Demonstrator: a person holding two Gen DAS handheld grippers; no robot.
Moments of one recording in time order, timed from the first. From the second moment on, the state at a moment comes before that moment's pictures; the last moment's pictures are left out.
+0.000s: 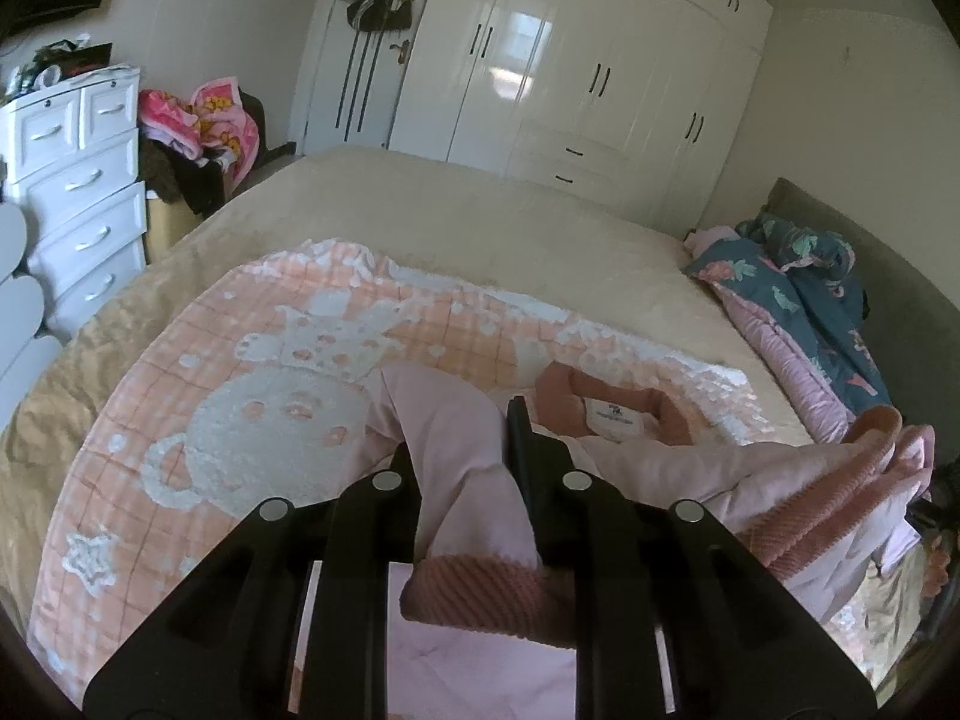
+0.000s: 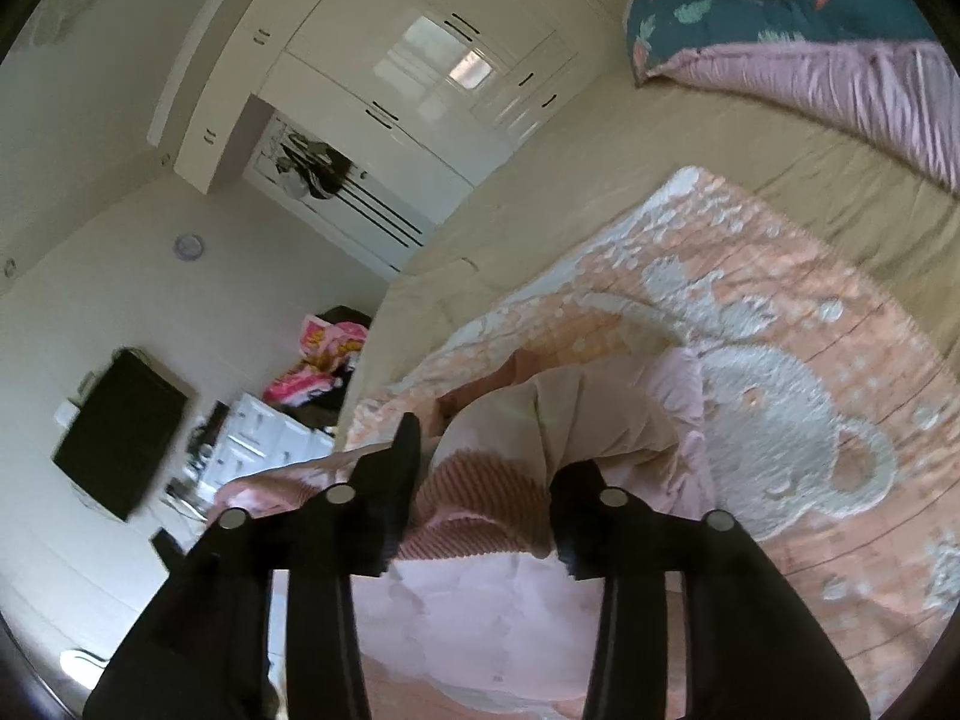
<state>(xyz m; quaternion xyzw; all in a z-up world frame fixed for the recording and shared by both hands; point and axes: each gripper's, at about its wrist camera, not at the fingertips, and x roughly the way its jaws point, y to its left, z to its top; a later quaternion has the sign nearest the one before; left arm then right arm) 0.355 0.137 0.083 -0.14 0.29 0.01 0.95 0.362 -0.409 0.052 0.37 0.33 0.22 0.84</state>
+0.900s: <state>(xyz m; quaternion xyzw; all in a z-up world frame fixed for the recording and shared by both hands) 0.343 0.127 0.089 -0.10 0.25 0.01 0.96 0.366 -0.353 -0.007 0.16 0.39 0.12 0.90</state>
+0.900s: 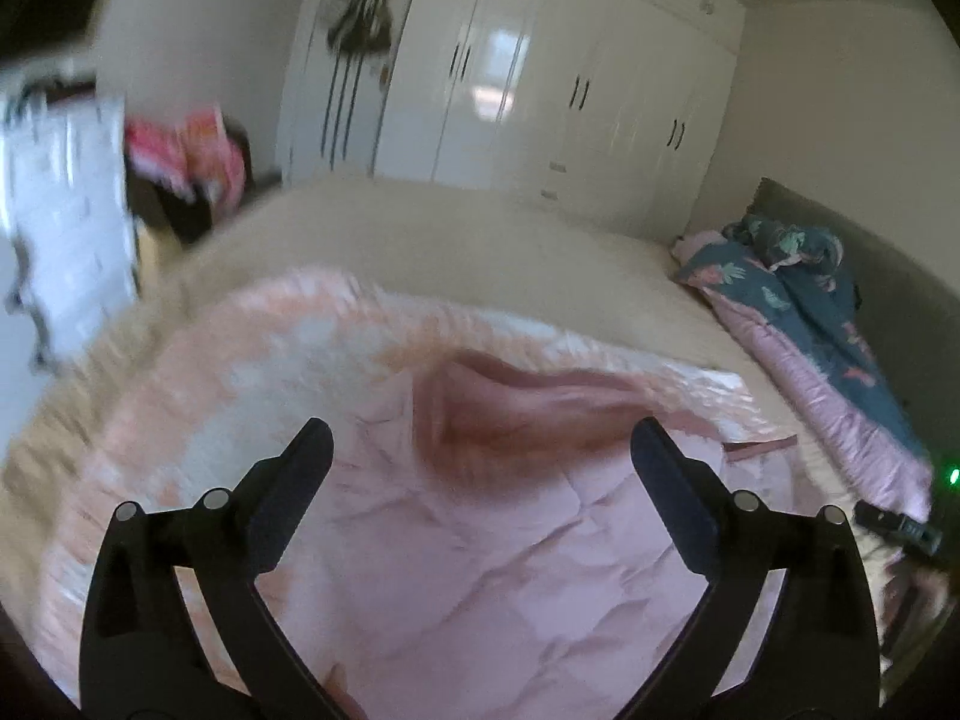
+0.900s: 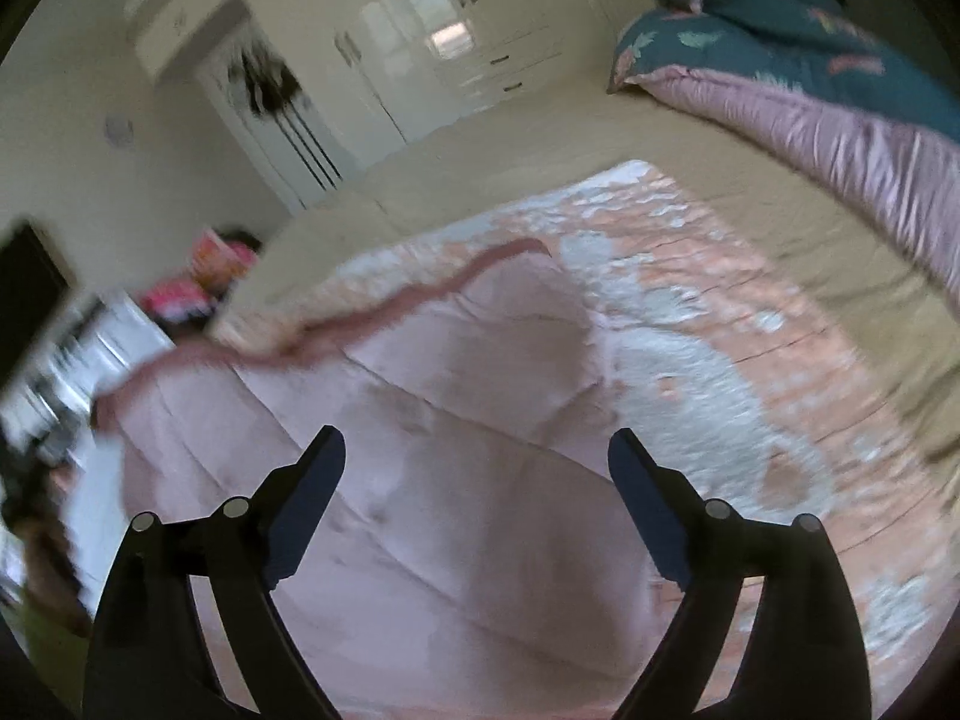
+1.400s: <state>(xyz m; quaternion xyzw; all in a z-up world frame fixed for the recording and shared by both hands) 0.353 0.154 -0.032 -0.13 0.37 -0.04 0.92 0.372 -0.353 -0.050 0.13 0.40 0.13 0.90</state>
